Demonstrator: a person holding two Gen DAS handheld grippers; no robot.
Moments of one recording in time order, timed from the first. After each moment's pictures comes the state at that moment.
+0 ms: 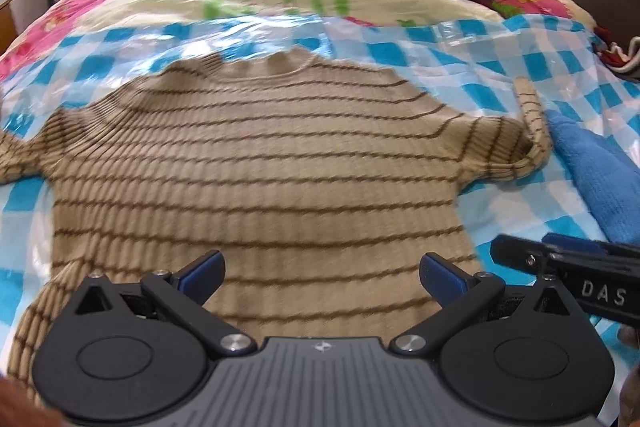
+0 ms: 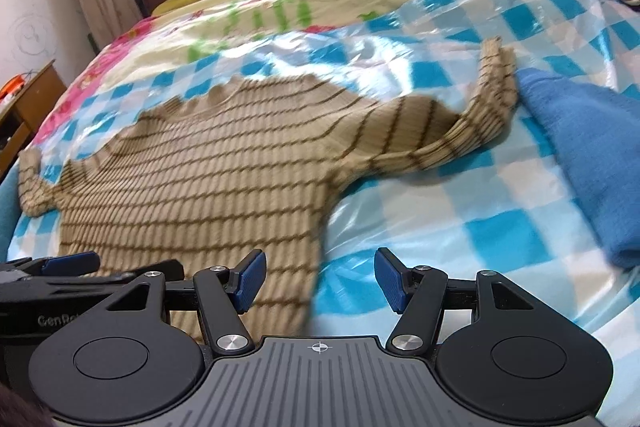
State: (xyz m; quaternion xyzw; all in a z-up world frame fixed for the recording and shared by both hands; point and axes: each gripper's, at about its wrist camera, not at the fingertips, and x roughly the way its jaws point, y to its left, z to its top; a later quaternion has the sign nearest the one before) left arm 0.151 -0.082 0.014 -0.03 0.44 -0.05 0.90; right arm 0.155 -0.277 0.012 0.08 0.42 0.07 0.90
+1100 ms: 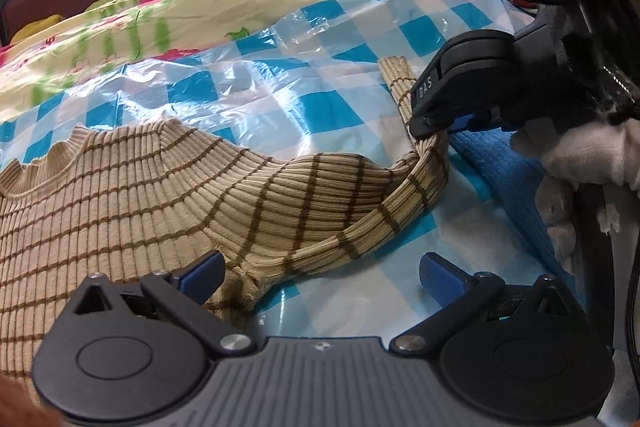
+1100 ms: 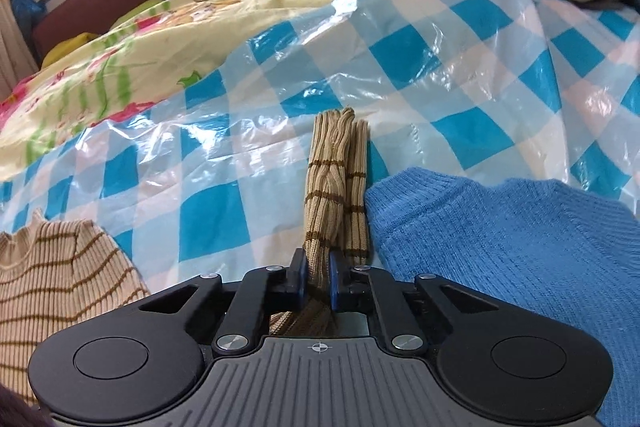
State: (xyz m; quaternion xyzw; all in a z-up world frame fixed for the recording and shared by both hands) left arm 0.235 -0.246 -0.008 0.05 0.42 -0.17 0.89; right arm 0.313 -0.397 -0.002 0.09 0.42 -0.06 0.90
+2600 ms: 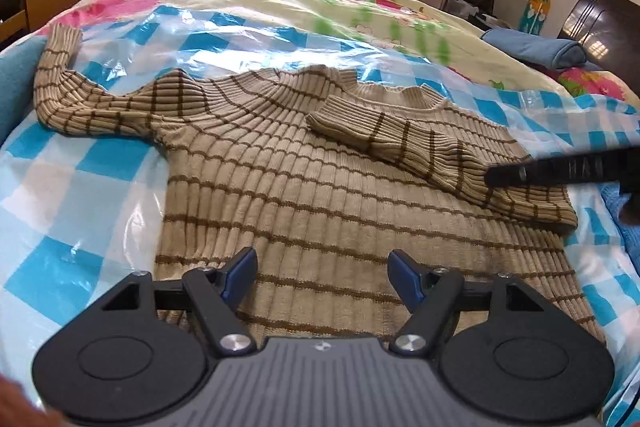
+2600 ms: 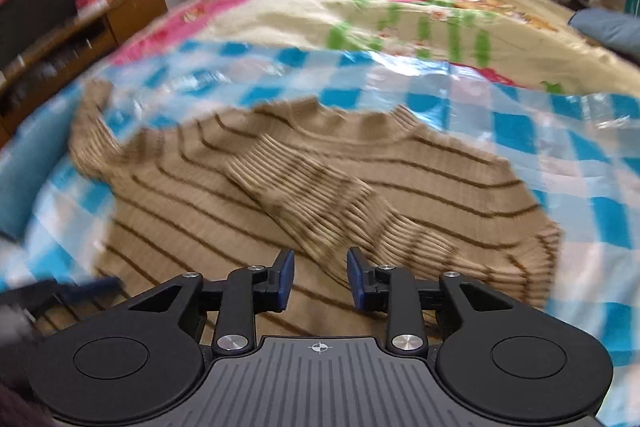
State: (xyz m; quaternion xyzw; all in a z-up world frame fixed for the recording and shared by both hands) left arm 0.133 0.042 -0.016 -0.12 0.39 0.02 0.91; right arm 0.244 -0.140 0.019 -0.07 0.42 0.23 0.88
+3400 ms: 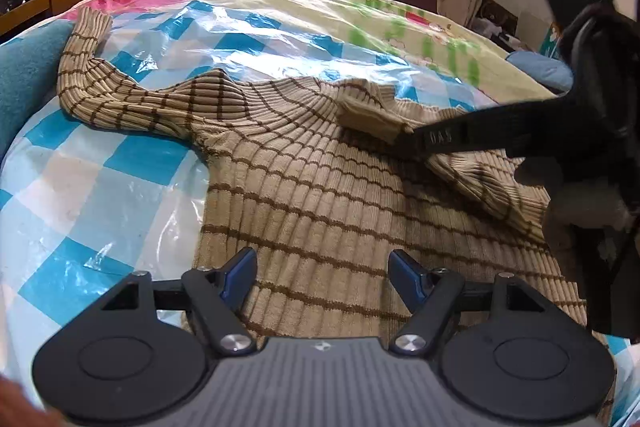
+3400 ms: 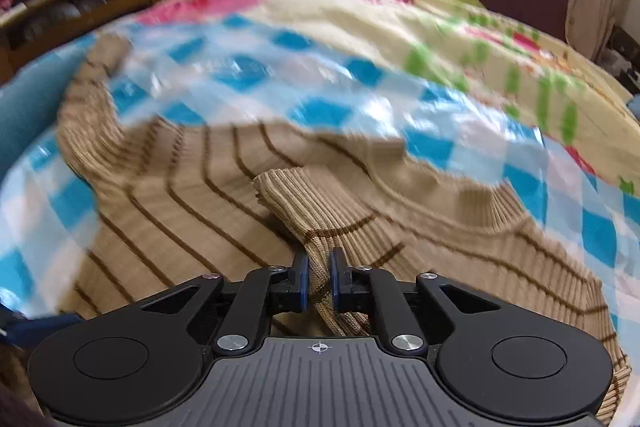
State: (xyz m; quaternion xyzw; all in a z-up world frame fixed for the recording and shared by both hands) left arm 0.137 0.073 -0.019 -0.15 0.37 0.05 0.91; right arm 0.285 -0.031 -0.006 -0.15 0.37 0.29 0.87
